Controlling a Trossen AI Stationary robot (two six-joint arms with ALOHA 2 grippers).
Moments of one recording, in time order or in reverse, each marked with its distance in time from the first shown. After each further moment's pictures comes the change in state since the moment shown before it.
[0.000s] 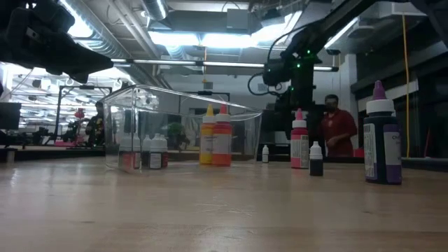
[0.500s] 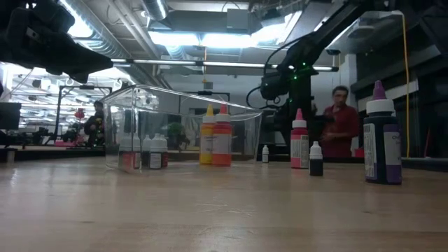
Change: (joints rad) left arm 0.000 0.000 0.000 0.000 0.000 0.000; right arm -0.003 0.085 -0.005 0.004 -0.052 0.021
